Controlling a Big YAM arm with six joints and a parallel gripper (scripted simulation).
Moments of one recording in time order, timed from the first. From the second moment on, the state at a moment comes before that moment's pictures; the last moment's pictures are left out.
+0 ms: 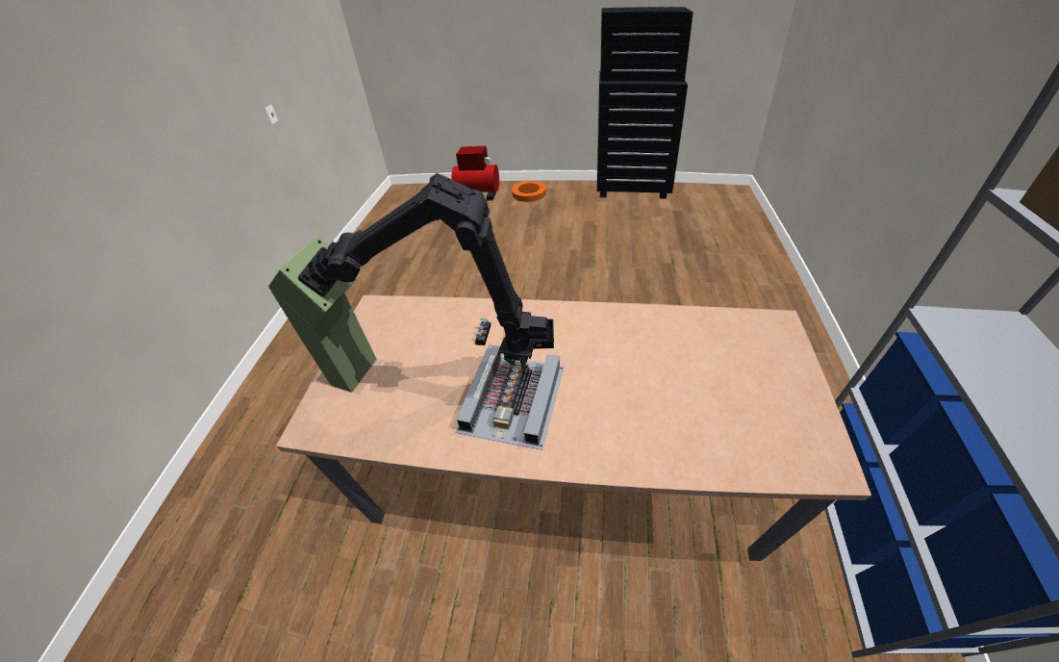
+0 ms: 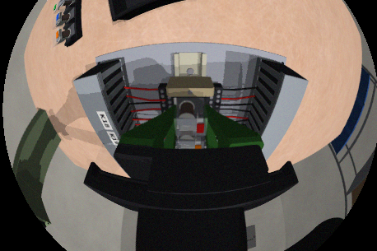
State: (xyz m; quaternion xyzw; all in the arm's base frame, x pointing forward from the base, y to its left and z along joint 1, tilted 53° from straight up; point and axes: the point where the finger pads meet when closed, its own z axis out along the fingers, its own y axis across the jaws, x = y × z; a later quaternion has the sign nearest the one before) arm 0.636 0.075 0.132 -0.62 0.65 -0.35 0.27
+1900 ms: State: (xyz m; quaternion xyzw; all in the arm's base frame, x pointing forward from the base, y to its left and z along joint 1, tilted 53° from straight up) arm 0.619 0.078 0.144 -0.62 0.65 -0.35 0.27
